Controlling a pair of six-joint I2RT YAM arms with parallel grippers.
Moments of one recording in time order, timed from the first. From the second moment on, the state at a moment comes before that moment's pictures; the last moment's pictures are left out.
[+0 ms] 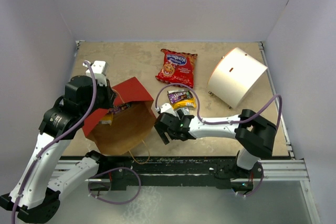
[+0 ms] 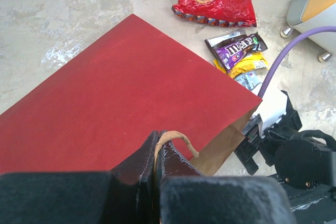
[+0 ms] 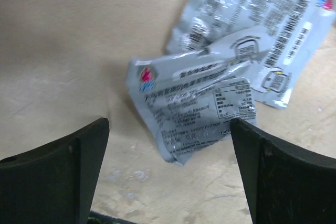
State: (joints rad) left arm -0.43 0.82 1.22 -0.91 -0.09 -0.28; right arm 1.16 1.67 0.96 -0.44 0.42 0.49
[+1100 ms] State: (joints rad) left arm -0.43 0.84 1.22 -0.91 -0.05 -0.28; right arm 1.22 1.00 0.64 0.00 0.09 -0.05
